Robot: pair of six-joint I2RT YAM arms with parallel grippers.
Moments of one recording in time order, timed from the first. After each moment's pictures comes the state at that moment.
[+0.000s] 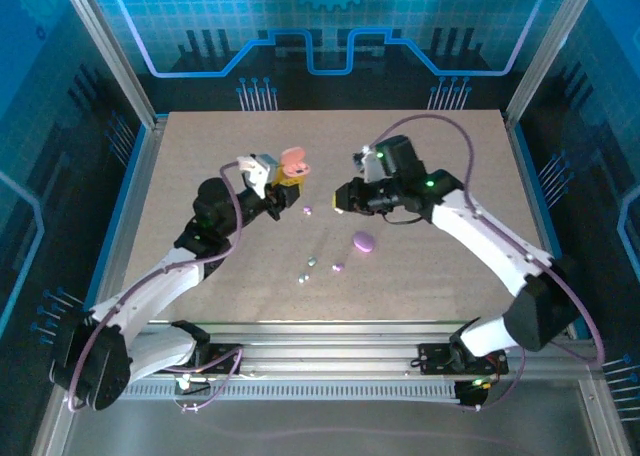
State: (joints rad) left arm -0.42 1.14 0.68 0.43 0.35 -0.07; right arm 0.54 1.41 1.28 -0.63 -0.53 0.62
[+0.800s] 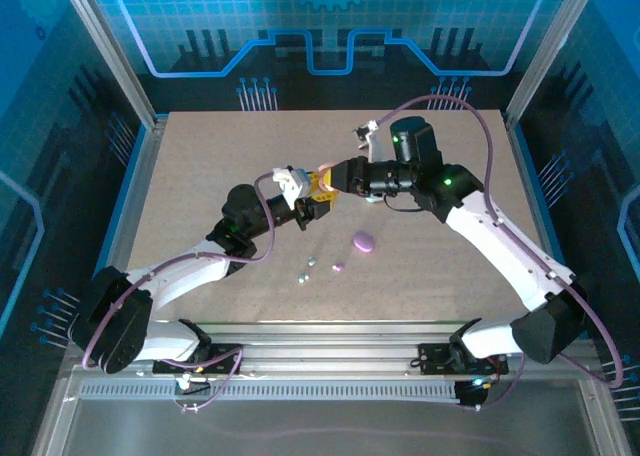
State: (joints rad) left arm -0.55 1.32 0.68 0.71 0.44 -0.01; right arm 0.56 1.38 1.39 -0.51 -0.63 0.70
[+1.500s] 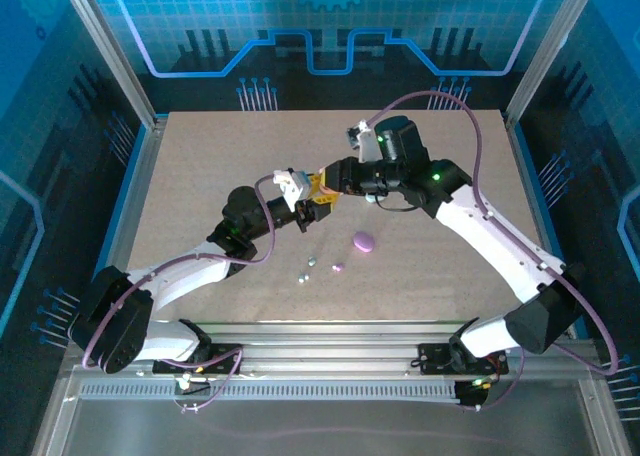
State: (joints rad) left arm -0.56 1.32 0.66 0.73 0.45 -0.01; right arm 0.61 1.44 1.46 -0.61 -0.45 0.65
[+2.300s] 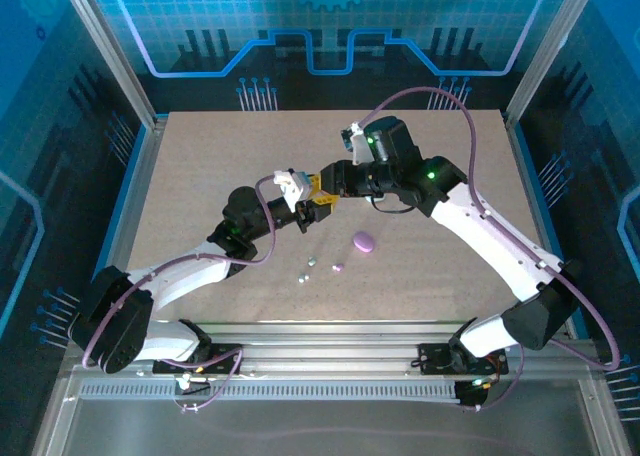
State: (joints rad) left arm -0.56 1.32 0.66 0.73 0.45 -0.01; right arm 0.66 1.46 1.53 -0.72 -0.31 0.60
